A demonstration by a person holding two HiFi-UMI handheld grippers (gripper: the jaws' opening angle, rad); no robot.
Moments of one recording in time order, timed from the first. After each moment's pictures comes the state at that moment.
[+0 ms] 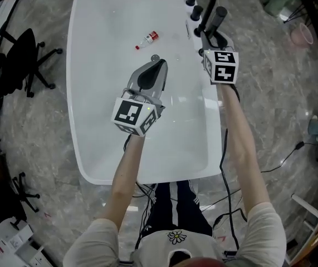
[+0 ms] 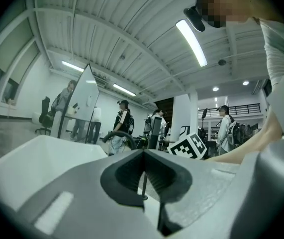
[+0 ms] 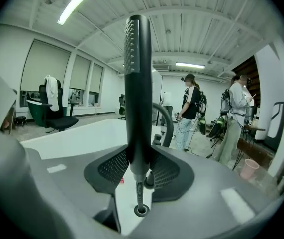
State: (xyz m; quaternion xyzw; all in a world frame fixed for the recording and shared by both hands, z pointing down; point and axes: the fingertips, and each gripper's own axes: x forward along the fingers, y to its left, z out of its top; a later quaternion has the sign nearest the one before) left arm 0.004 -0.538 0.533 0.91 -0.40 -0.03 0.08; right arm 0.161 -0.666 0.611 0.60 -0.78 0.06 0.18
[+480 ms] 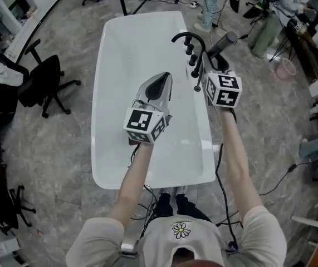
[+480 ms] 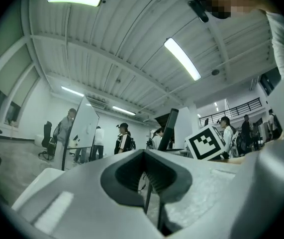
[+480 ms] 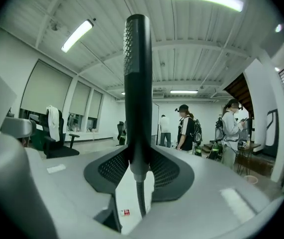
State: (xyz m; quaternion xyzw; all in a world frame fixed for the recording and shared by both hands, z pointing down) left arm -0.017 -0.460 0.317 0.90 -0.43 -0.09 0.01; right arm 0.131 -0.558 0.340 0.62 -0.78 0.00 0.06
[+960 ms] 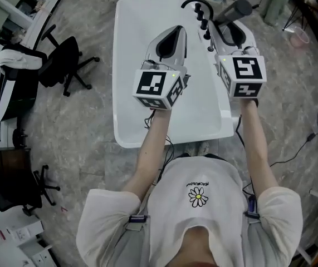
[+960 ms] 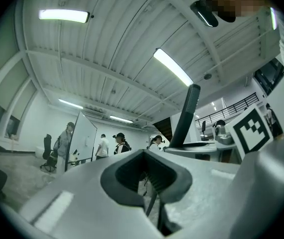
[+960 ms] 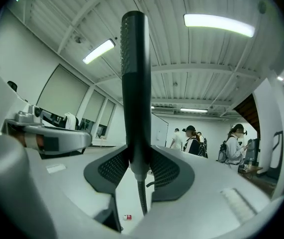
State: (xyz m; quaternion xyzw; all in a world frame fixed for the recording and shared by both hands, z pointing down) left arm -0.011 -0.348 0.209 0.89 -0.44 -0.11 -0.04; right arm 0.082 -0.370 0.211 0.58 -0.81 -0.10 0.04
